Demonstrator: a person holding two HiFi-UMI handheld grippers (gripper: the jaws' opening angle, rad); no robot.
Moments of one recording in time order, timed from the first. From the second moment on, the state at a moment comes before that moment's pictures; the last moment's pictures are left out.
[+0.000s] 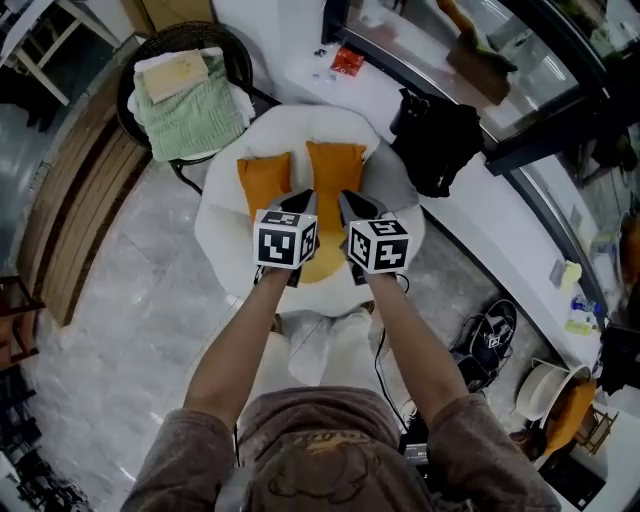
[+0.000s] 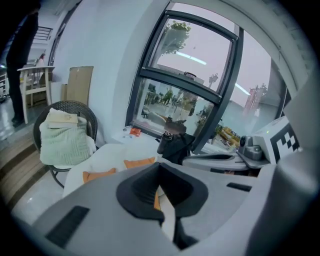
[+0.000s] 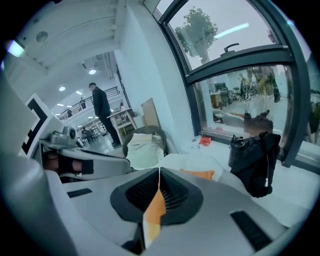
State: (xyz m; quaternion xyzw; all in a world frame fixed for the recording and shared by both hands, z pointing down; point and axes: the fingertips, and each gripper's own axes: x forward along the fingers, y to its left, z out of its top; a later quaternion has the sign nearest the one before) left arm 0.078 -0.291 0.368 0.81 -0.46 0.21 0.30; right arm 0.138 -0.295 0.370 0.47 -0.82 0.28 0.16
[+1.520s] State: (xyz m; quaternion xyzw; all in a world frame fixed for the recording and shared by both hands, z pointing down) left arm 0.060 -0.142 0.097 0.93 -0.34 0.06 0.12; right arm 0.074 -0.130 0.096 0.27 -0.96 0.06 0.06
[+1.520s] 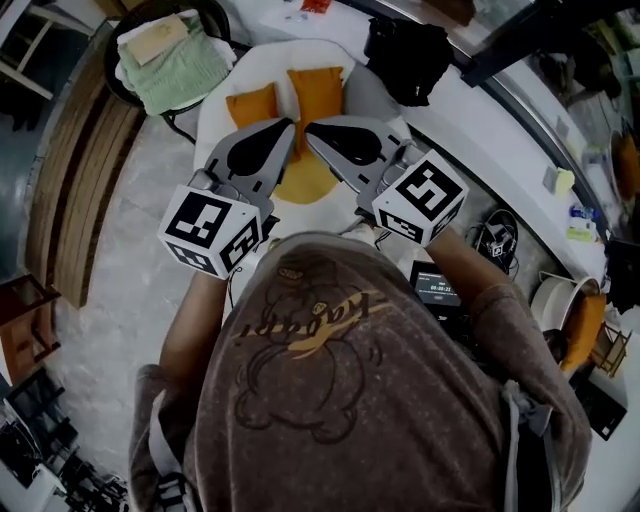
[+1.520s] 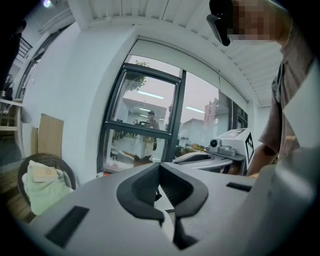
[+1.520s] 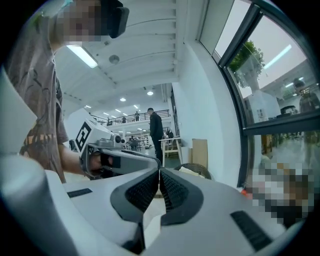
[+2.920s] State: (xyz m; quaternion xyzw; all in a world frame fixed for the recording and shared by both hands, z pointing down) left arm 0.084 -0.118 0.132 0.94 -0.31 0.08 0.15; right arm 0.092 -0.088 0.100 0.19 -0.98 0.06 0.07
